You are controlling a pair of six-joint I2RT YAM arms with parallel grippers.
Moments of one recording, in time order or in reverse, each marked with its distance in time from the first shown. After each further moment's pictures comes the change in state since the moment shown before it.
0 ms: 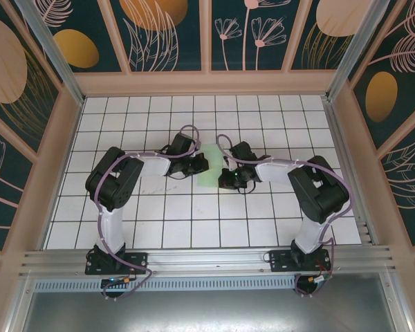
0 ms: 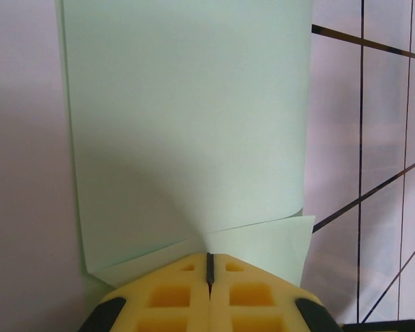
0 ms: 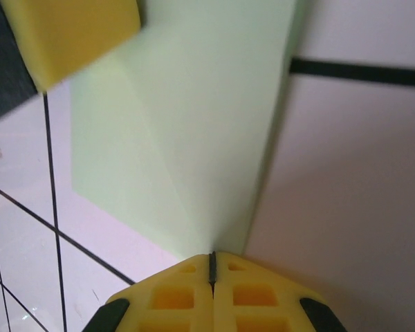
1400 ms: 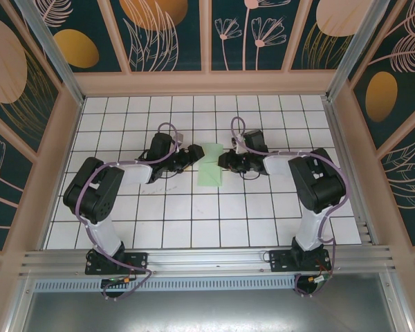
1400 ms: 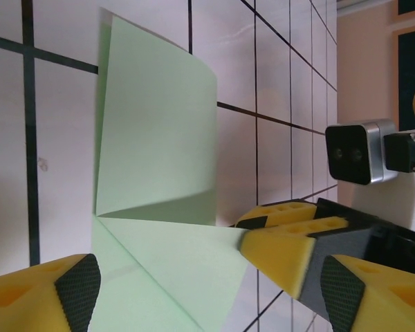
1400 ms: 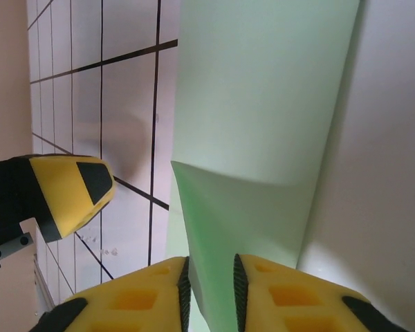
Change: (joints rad) left arm 0.100 -0.206 -0.230 0.290 0.098 -0.206; right arm -0.158 0.099 0.031 0.370 -0.206 0.123
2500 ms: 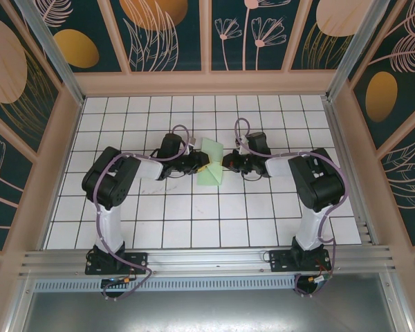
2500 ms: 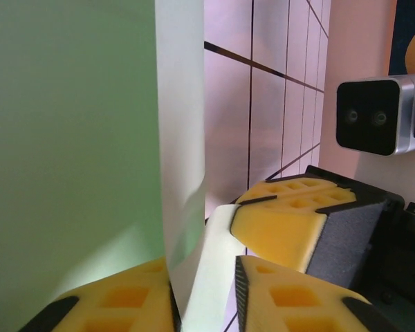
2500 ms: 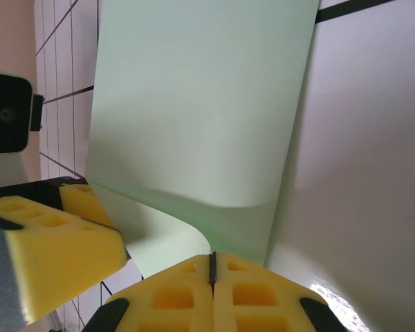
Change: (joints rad) left arm -0.034 0.206 0.111 0.071 0.169 -0.043; right arm -0.027 0.003 -0.056 0.108 0.004 0.061
